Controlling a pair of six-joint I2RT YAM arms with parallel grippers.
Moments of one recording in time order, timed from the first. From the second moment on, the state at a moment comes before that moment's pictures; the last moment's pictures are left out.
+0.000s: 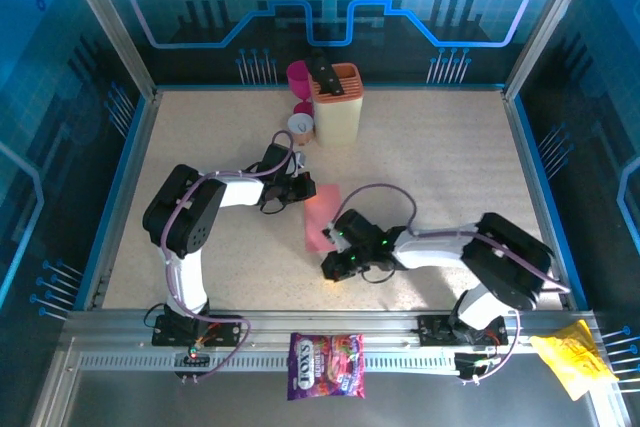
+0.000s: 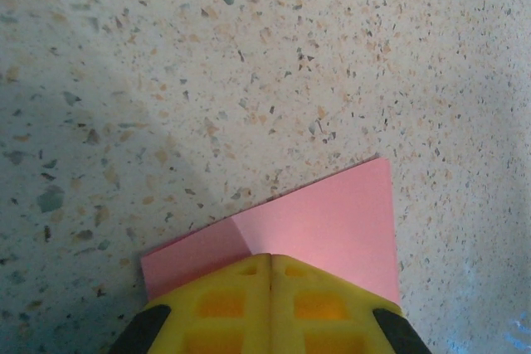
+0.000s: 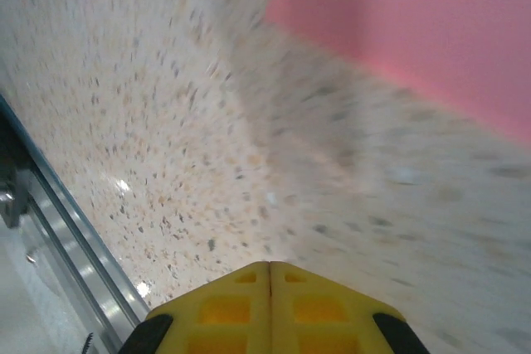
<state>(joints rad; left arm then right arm) -0.39 1.93 0.99 0.05 0.39 -0.64 0.90 1.52 0.63 -0.08 -0.39 0.65</state>
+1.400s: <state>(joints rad) -0.47 1.69 0.92 -0.03 0.42 -0.69 0.71 1.29 0.57 -0.21 -0.19 0.82</state>
